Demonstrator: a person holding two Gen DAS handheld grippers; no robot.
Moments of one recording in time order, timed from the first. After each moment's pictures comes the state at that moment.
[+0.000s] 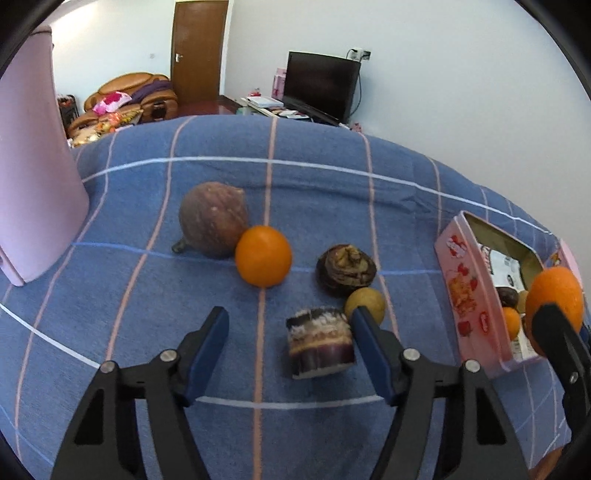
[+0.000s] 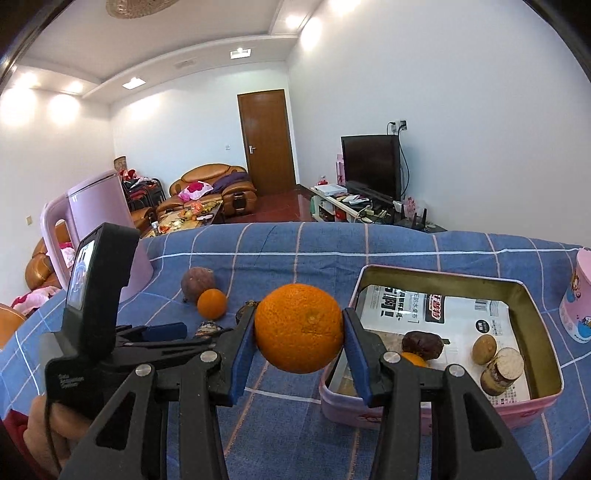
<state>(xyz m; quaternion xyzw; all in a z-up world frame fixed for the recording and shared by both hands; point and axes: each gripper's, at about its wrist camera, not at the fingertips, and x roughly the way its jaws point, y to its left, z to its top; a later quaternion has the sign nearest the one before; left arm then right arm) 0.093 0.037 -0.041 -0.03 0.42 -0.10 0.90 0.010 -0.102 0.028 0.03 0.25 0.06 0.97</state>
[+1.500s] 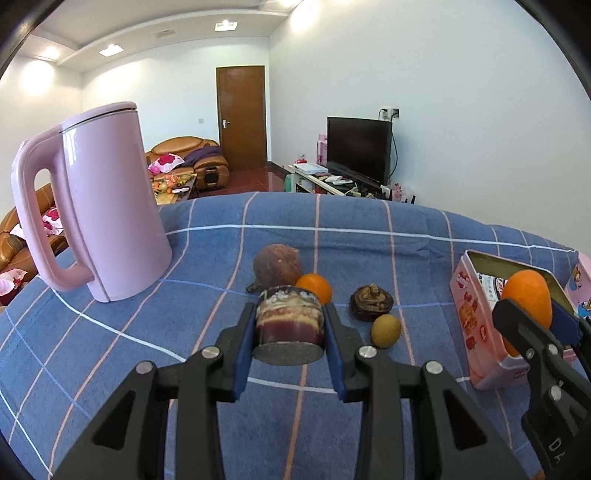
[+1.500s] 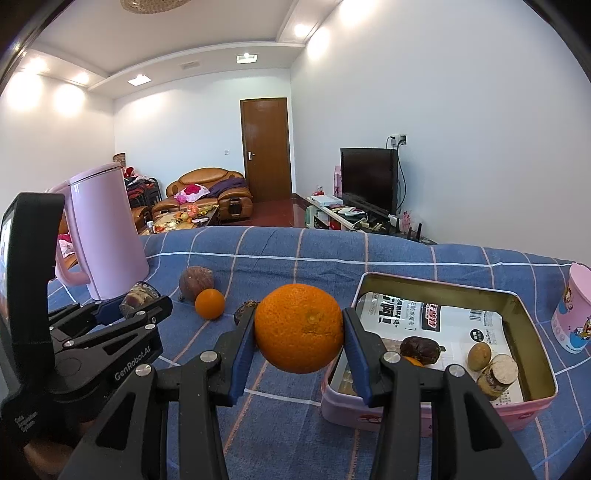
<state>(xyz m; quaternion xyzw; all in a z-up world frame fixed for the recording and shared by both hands) 0.024 0.045 -0.007 0.00 0.29 0.00 0.96 0.002 -0.091 0.026 0.00 0.23 0.04 0.97</state>
